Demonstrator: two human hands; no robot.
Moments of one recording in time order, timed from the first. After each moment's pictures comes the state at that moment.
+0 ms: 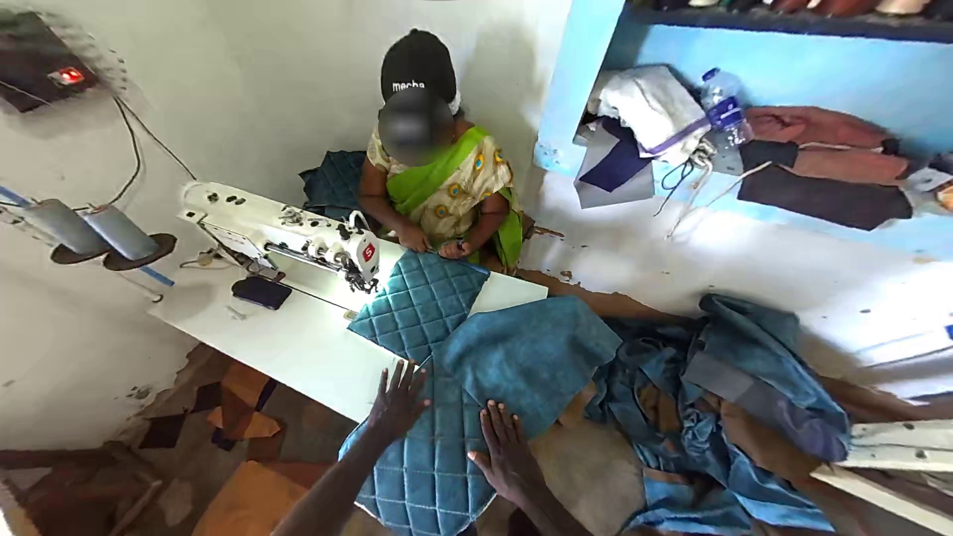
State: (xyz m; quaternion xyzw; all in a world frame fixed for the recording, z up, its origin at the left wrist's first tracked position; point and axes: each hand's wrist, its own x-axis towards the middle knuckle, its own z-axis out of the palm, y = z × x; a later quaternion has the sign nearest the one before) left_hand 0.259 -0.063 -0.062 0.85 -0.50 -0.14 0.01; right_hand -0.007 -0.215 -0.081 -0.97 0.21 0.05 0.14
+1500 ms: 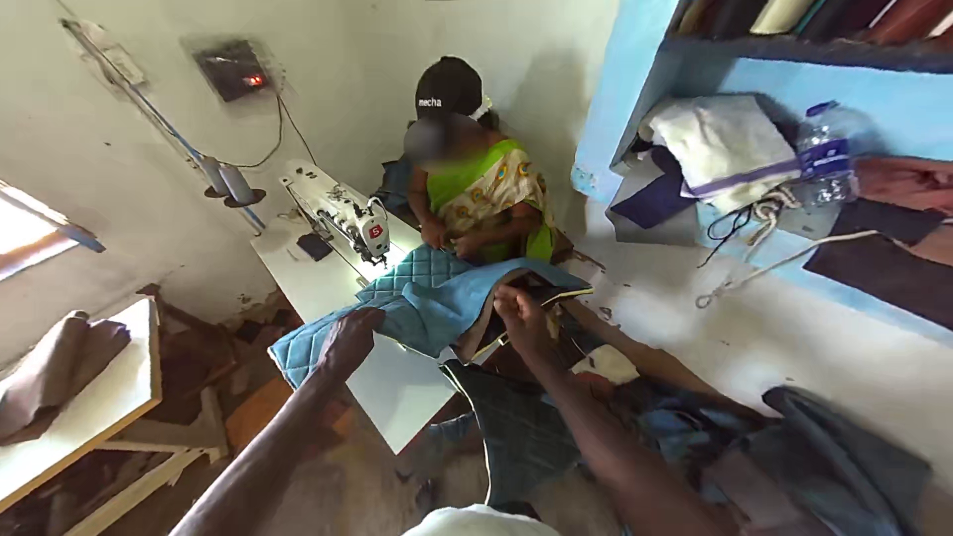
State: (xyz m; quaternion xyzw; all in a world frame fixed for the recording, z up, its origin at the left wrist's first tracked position) left_hand 0.141 -0.174 0.167 0.95 -0.29 0.02 0.10; right_hand 0.055 -0.513 0.091 -0.78 0.06 -0.22 0.58
